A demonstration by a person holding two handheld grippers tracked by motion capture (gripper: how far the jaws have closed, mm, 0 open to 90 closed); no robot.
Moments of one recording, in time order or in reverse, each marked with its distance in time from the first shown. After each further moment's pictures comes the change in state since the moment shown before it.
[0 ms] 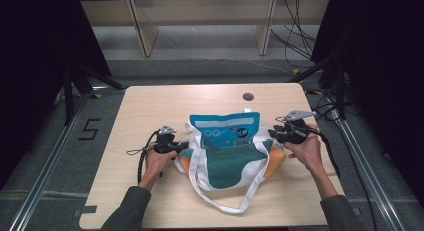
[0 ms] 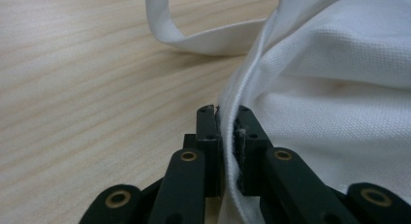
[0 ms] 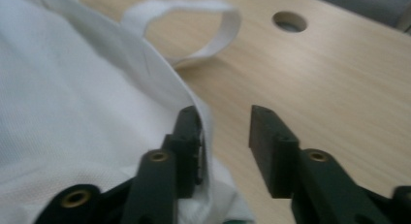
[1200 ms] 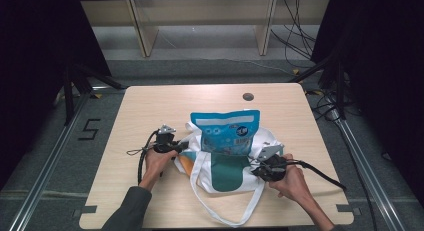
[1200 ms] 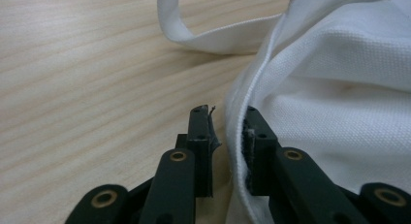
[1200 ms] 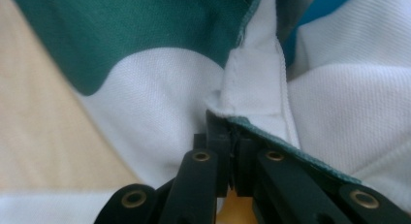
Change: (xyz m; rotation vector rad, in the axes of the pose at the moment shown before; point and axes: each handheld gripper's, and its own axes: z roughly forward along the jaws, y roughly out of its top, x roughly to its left) left arm 0.002 0.002 -0.001 0.014 0.027 0.005; right arm 0.104 -0.042 0.008 0.245 0.194 -0.248
